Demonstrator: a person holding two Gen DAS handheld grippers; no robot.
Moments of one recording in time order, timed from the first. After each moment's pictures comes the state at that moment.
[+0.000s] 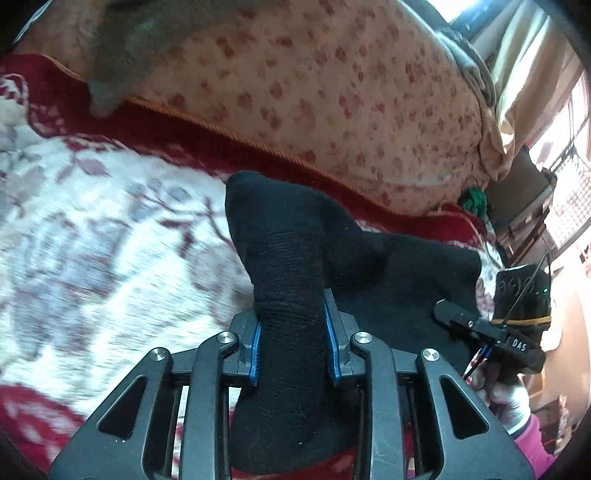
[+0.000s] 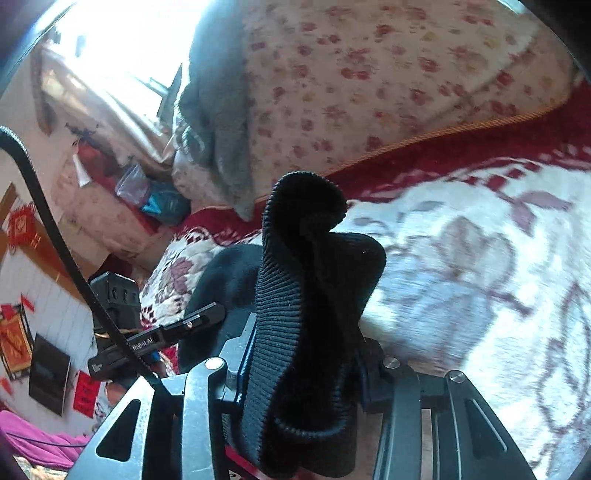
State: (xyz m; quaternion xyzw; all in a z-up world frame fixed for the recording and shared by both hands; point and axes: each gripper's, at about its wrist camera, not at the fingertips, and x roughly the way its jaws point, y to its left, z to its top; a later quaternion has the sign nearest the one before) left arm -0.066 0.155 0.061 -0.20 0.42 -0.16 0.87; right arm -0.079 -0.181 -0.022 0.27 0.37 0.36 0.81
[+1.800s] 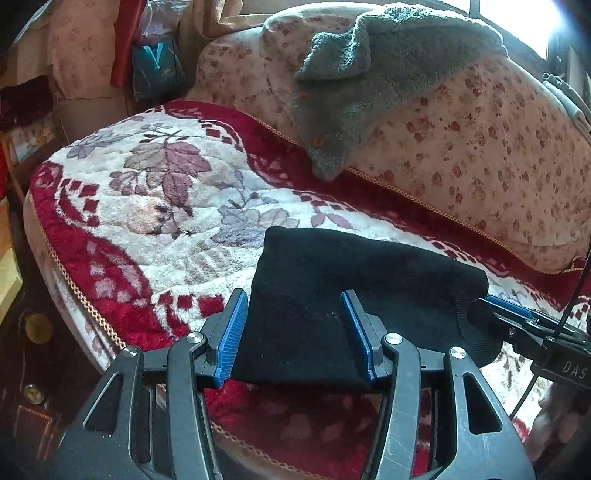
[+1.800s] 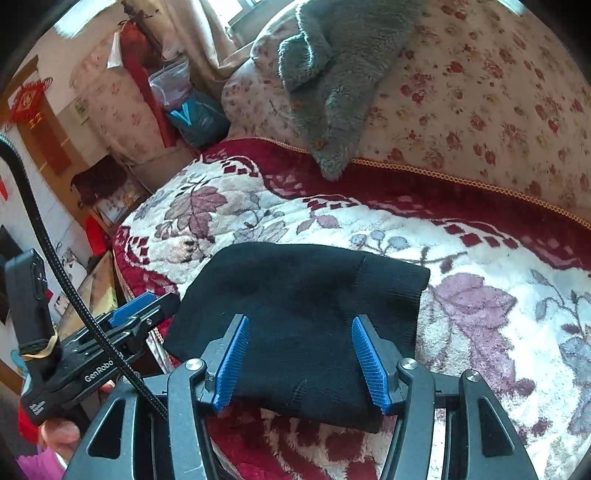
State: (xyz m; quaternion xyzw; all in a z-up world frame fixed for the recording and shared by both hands) left arm -0.159 0.269 0.086 -0.11 0.35 0.17 0.91; right arm -0.090 0.058 0.033 0.07 0.37 0.39 0.84
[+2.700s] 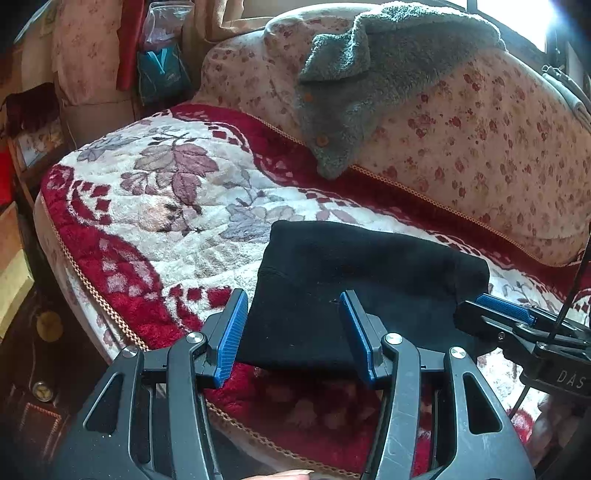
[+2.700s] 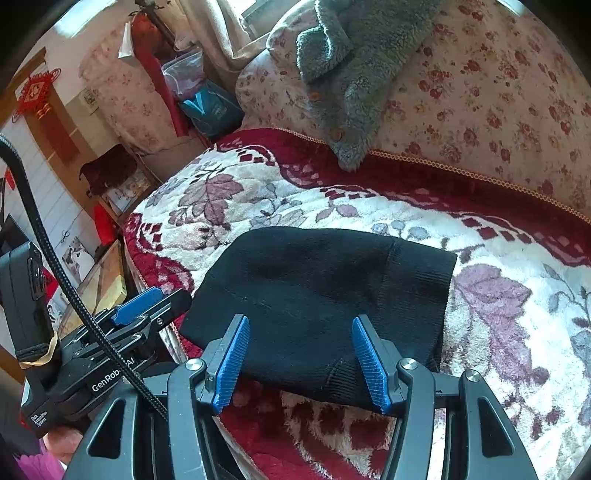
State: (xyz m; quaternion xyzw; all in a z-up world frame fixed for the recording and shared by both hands) left arm -0.171 0.259 0.088 -0.10 0.35 0.18 0.91; right arm -0.105 0.070 0.032 0.06 0.38 0.40 0.83
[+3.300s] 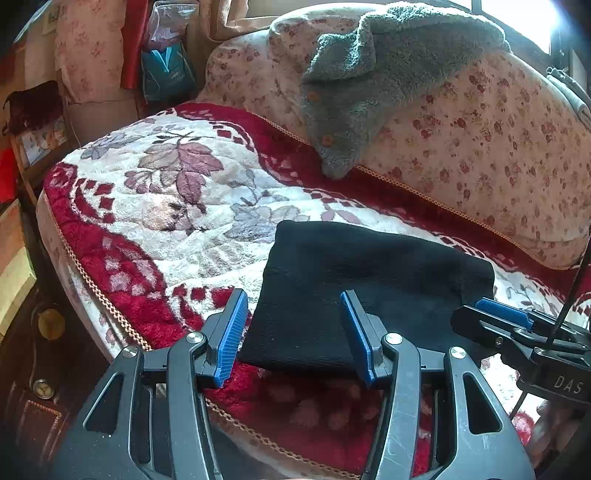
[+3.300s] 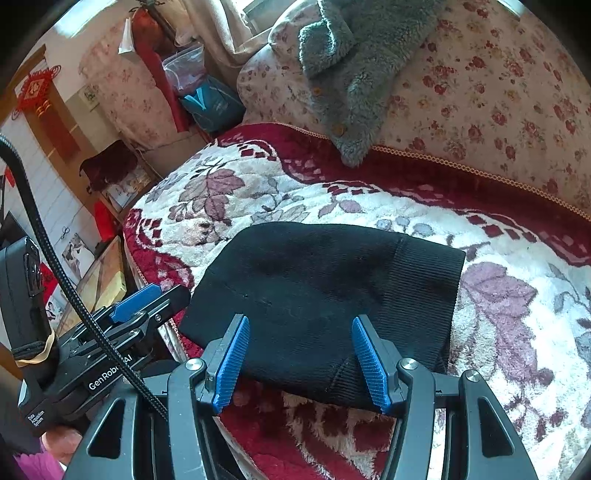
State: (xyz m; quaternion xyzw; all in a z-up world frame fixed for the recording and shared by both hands) left arm -0.170 0.263 0.086 -0.10 0.35 0.19 0.91; right arm -0.105 0.077 0.028 0.06 0.38 0.40 0.83
